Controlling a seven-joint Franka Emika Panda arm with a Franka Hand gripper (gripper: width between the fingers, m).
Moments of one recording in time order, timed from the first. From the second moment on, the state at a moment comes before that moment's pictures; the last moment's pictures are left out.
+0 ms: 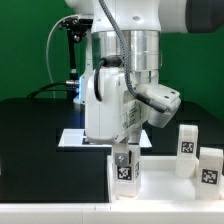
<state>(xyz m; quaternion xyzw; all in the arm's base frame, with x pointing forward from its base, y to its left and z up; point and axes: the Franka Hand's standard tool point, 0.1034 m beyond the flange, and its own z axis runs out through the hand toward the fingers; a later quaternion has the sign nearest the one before) 0.633 -0.004 0.080 -0.55 0.84 -0.02 0.05</state>
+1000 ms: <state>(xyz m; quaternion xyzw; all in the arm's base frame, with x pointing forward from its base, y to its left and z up) 0.631 -0.004 0.077 -0.89 0.45 -0.05 0.03</state>
